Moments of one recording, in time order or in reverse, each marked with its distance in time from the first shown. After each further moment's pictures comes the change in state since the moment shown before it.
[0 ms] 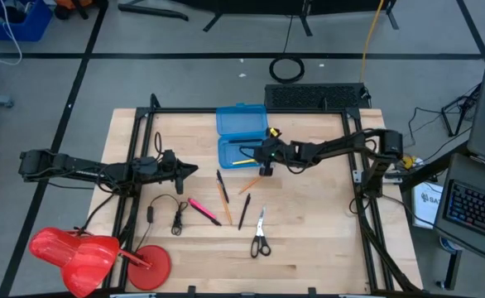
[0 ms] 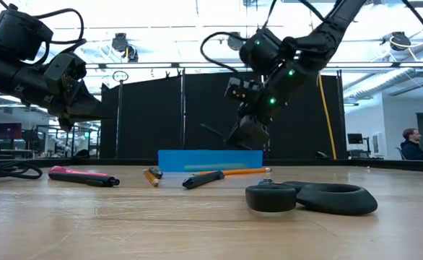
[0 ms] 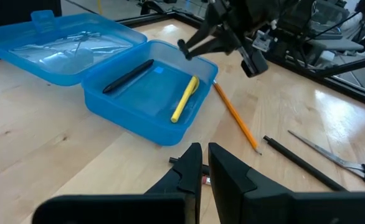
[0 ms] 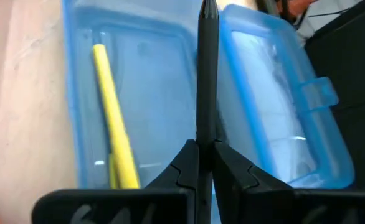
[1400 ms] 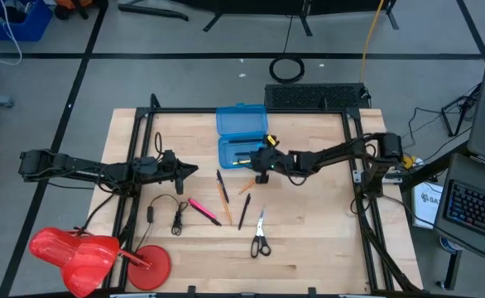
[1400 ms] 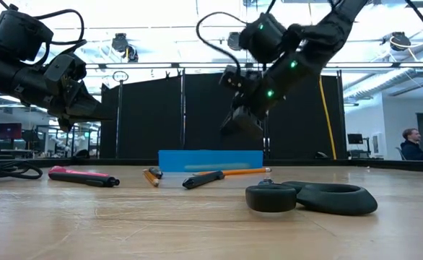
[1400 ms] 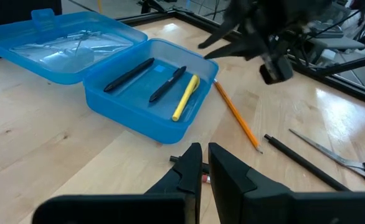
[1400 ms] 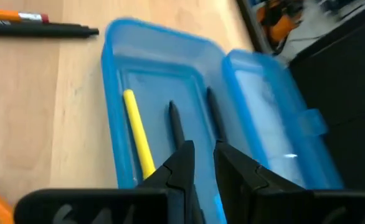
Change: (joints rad) left arm 0.000 0.000 0.000 -0.005 0.000 0.001; right arm 0.121 -0.001 -0.001 0.078 0.117 0.018
